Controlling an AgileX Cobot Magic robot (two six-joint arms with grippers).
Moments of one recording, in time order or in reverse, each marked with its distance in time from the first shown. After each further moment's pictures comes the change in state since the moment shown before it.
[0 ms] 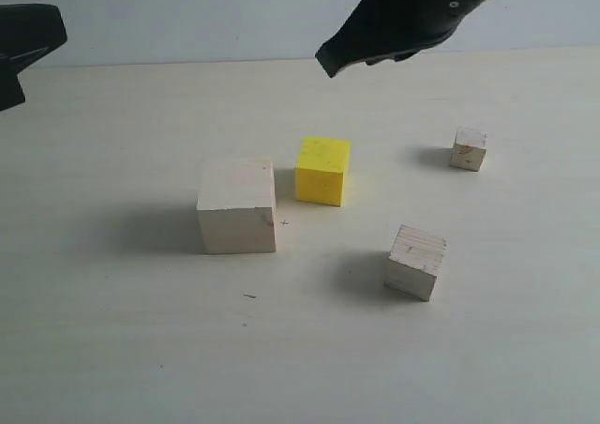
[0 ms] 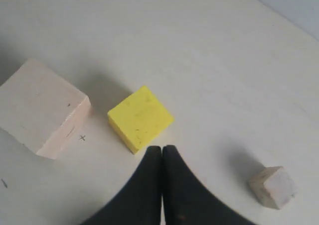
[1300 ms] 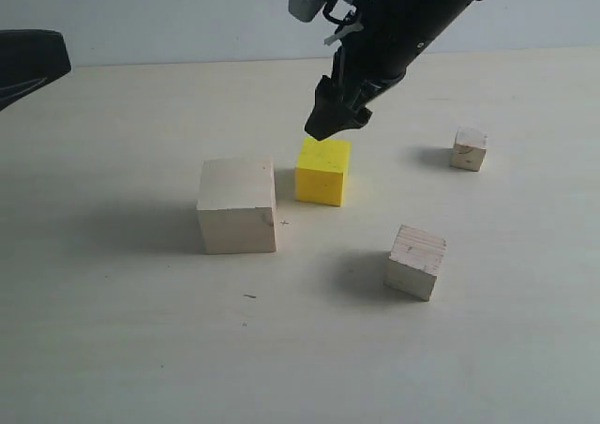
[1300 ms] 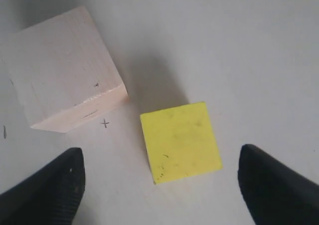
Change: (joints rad) left arm 0.000 -0.083 0.000 -0.026 0.177 -0.002; right arm -0.181 0.347 -0.179 0.583 0.119 -0.924
